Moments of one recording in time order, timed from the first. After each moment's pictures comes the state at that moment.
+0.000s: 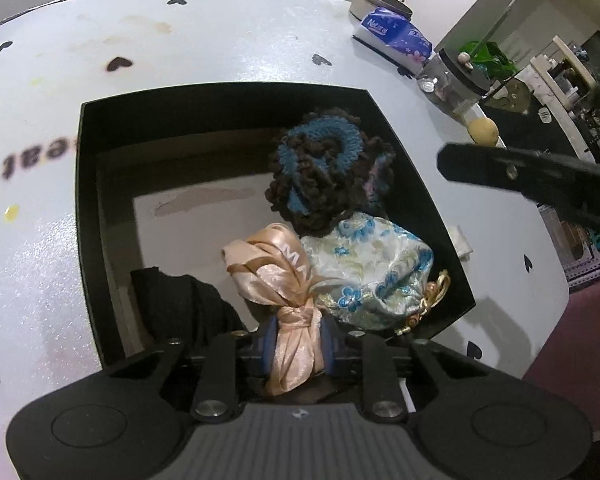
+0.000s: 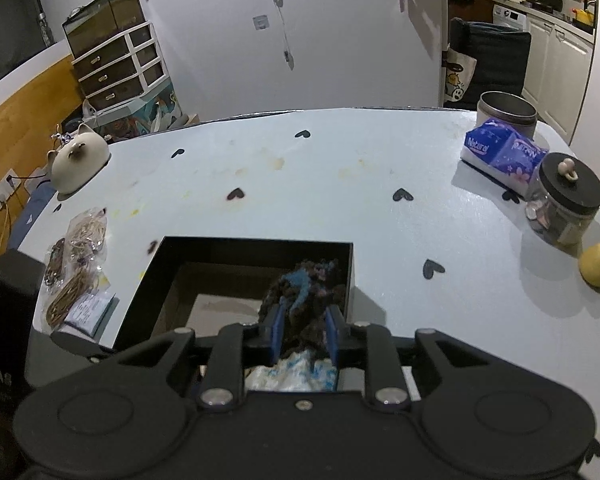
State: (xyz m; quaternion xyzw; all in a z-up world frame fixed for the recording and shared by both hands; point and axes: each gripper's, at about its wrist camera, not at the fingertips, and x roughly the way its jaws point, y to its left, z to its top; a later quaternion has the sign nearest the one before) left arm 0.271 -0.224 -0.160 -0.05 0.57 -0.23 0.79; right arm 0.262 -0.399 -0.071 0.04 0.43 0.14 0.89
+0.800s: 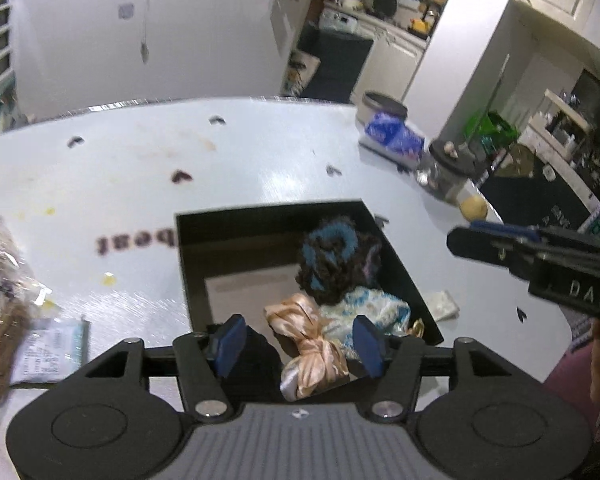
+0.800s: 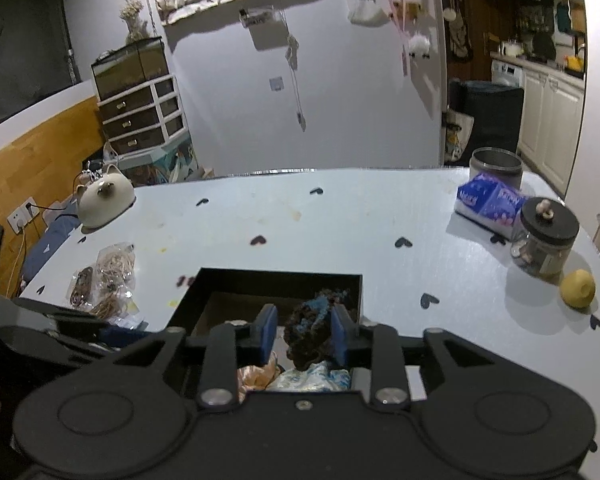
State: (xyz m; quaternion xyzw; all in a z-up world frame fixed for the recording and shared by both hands) left arm 0.218 -0.192 -0.081 -0.04 0.44 -0.19 0.88; right arm 0.199 -0.402 -0.042 0.04 0.33 0.15 0.93
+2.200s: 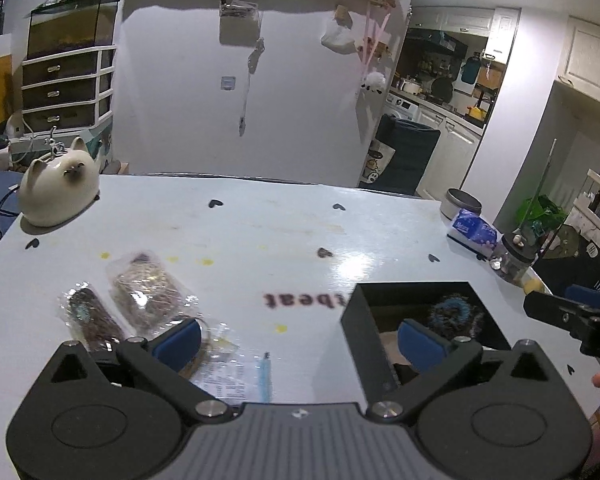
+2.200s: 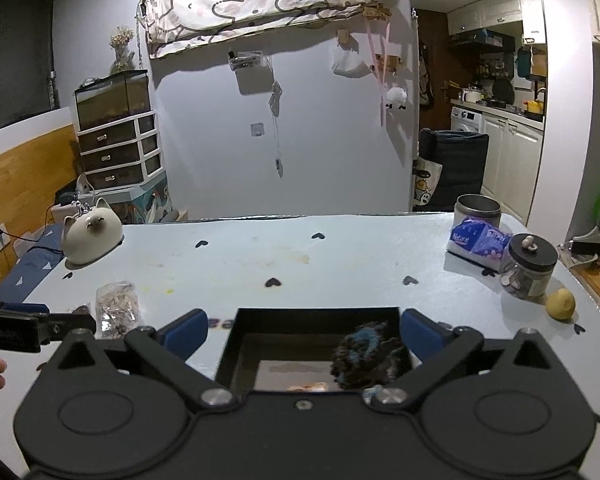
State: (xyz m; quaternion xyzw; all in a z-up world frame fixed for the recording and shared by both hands) left arm 0.175 -0.038 -0.041 -0.06 0.33 -0.10 0.94; right arm 0.159 -0.303 -0.020 0.03 0.27 0.07 0.96
